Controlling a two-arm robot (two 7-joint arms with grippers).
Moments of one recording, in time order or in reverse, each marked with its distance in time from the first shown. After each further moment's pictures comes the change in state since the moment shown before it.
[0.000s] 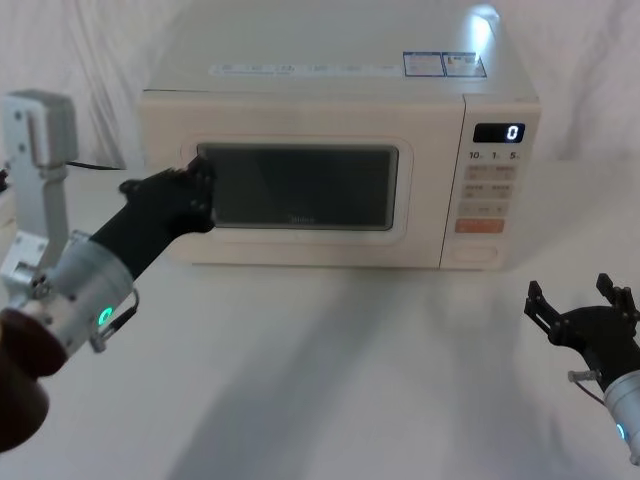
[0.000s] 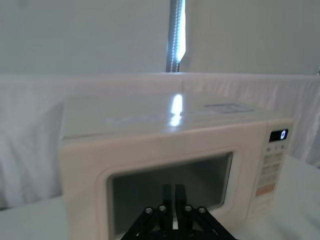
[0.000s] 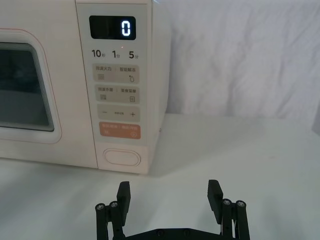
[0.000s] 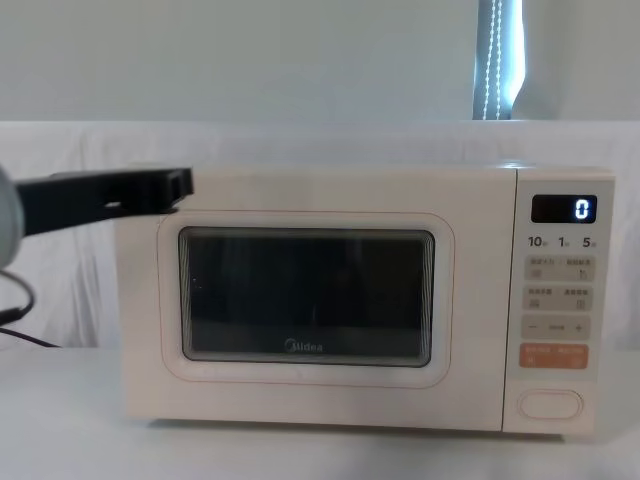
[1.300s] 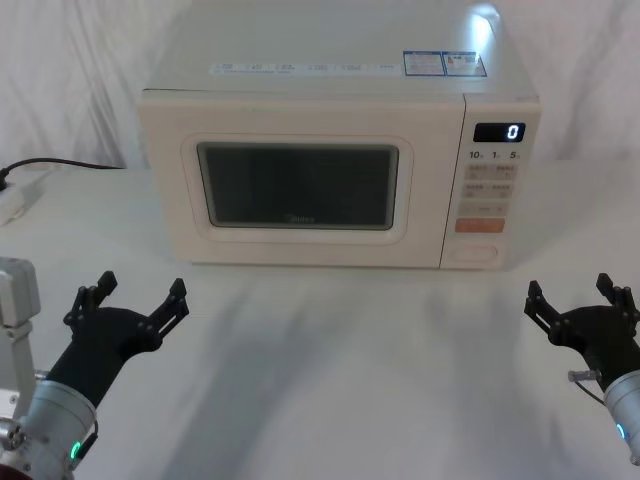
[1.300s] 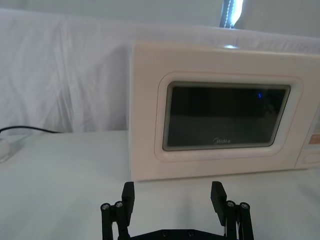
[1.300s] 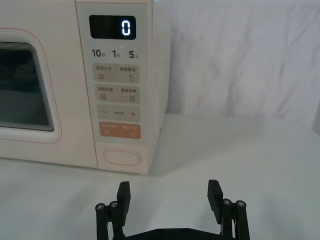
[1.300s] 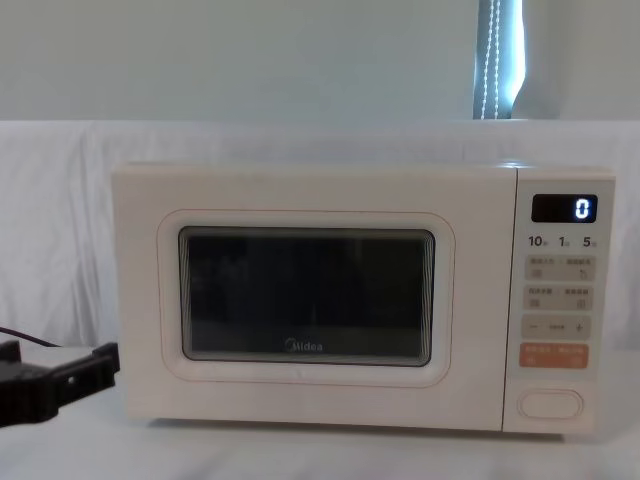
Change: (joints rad) left arm 0.295 -0.023 -0.086 0.013 0.073 -0.202 0.099; right arm 0.000 0.000 0.000 0.000 0.000 0.000 0.000
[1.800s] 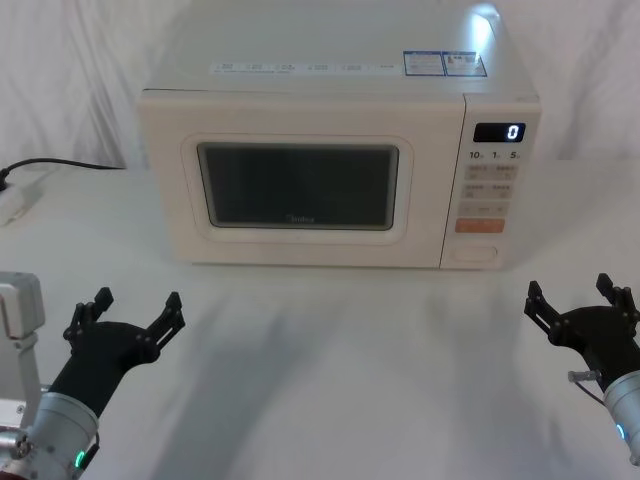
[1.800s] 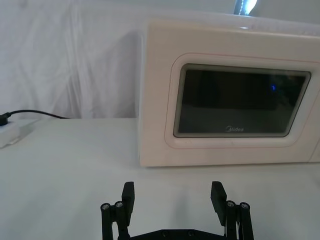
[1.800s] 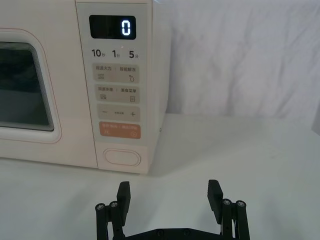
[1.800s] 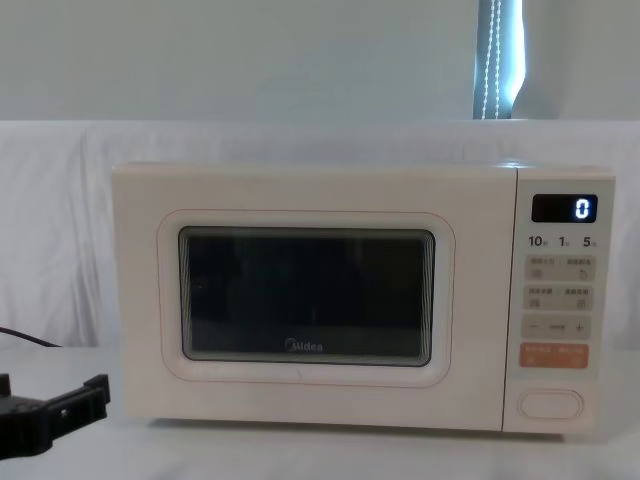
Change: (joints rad) left arm 0.000 -0.043 -0.018 0.047 0.031 0.000 0.005; right arm 0.000 0.000 0.000 0.000 0.000 0.000 0.000
